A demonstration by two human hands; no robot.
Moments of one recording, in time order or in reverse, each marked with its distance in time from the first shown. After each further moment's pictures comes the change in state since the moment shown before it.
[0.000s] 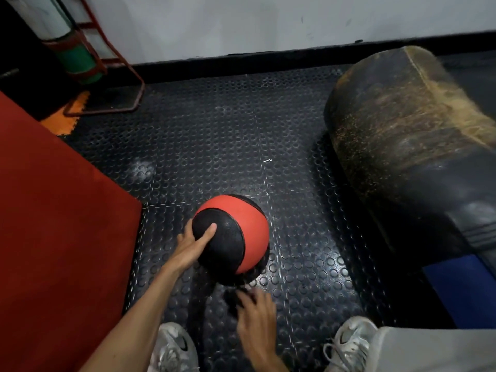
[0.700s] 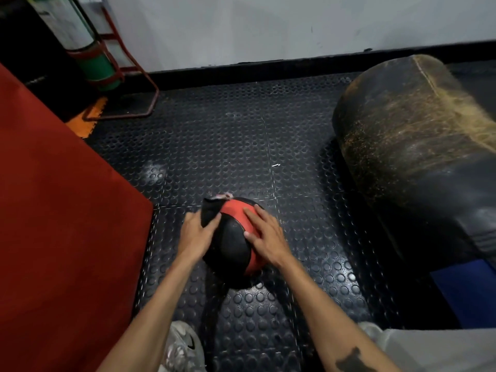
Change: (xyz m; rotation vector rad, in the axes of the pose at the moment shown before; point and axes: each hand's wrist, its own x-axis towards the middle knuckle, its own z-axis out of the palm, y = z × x) left_hand -0.035 0.041 -0.010 0.023 0.342 0.316; right_hand 0.175 -0.017 -0.069 0.280 -0.393 0.009
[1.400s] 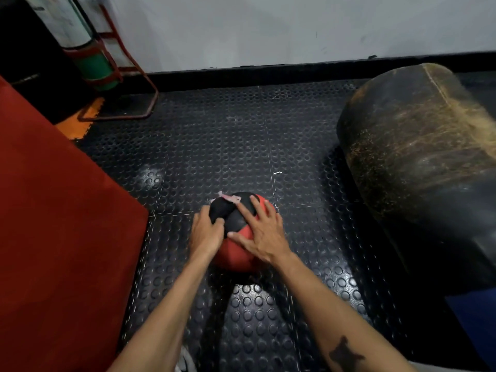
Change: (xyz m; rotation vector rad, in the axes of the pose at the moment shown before) left_hand 0.038 0.015 0.034 0.043 0.045 -0.127; right_hand 0.048 -0.001 0.001 -0.508 0.056 -0.143
